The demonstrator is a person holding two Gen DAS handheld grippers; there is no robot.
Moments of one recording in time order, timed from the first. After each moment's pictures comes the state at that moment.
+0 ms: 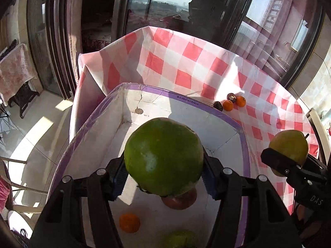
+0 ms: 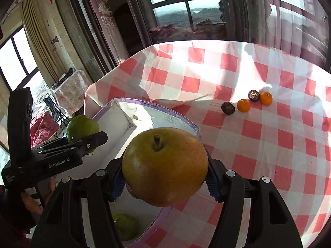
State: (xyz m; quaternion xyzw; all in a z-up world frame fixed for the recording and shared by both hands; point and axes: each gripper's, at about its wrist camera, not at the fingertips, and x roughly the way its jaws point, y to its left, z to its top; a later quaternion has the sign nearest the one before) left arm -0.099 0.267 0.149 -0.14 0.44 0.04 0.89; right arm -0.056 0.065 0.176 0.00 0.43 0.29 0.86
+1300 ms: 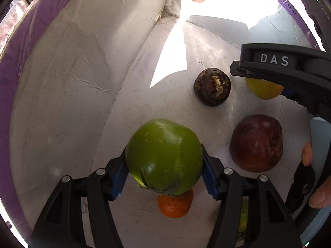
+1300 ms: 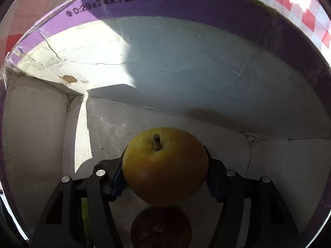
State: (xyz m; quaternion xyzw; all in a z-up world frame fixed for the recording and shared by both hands) left arm -0.073 0.296 0.027 -0.15 0.67 0.07 0.73; right arm 0.032 0.183 0.025 -0.05 0.65 0.09 0.75
